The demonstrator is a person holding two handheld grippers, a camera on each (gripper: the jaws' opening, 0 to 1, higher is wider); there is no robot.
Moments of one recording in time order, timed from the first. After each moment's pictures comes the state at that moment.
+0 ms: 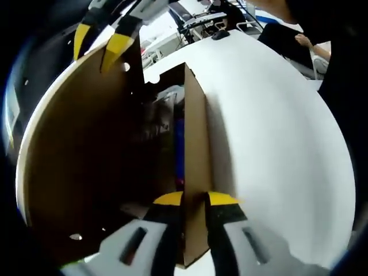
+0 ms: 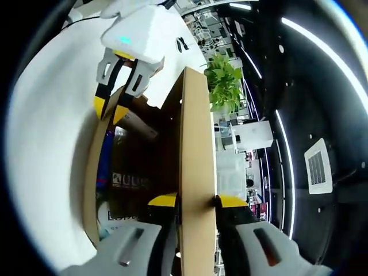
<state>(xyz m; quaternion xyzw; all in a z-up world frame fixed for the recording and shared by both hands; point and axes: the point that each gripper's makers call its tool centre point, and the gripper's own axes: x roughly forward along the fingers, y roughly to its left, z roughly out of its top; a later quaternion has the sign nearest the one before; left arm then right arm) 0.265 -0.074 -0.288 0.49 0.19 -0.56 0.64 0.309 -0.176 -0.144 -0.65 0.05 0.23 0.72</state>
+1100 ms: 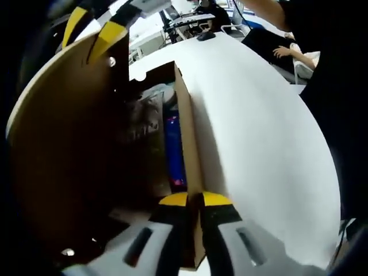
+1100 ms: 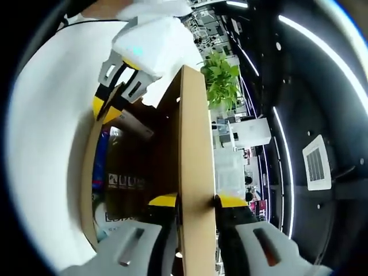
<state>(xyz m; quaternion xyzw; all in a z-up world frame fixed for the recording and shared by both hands) 0.264 -0.077 -0.295 0.45 0.23 -0.63 0.59 0.316 -0.177 -0.140 -0.65 0.05 0.22 0.73</state>
